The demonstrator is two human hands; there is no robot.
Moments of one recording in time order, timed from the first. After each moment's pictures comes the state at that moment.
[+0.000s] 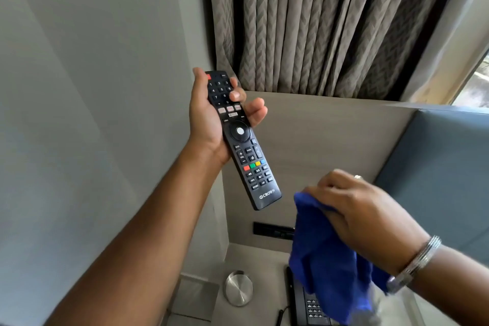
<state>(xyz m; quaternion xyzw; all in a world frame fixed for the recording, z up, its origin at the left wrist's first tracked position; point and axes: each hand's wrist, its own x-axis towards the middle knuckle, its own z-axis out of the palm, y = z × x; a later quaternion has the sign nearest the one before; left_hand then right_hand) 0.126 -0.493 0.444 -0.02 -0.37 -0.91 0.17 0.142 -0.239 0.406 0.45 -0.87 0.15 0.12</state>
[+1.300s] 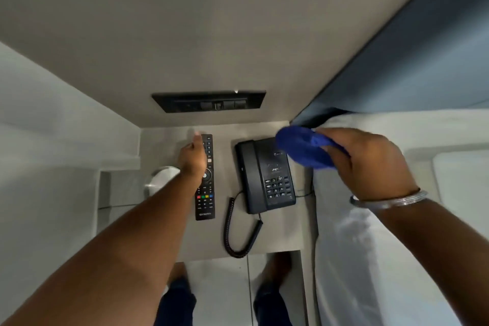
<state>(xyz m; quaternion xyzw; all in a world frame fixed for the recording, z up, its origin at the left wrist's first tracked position) 0.013 -0.412 -0.228 0.50 -0.72 -0.48 -0.10 -0.004 -0.138 -0.015 0.21 -0.96 0.16 -0.03</state>
